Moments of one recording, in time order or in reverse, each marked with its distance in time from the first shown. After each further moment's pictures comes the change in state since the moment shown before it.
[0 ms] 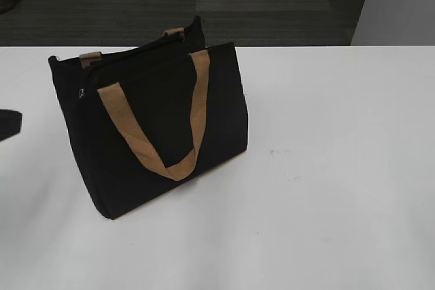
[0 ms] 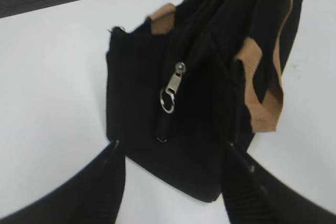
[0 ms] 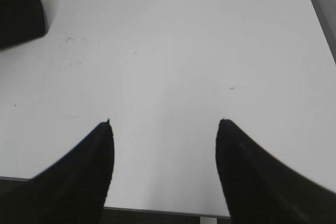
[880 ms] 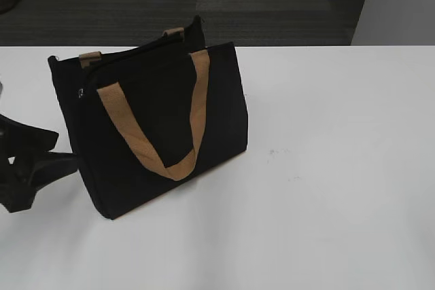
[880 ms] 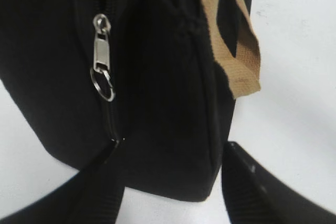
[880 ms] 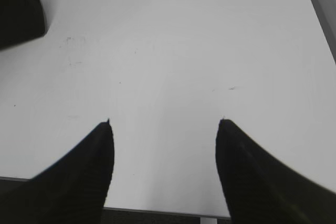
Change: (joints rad) left arm 0.000 0.329 0.120 -0.855 0.012 1.140; right arm 0.000 0.000 0.000 0.001 0.000 0.000
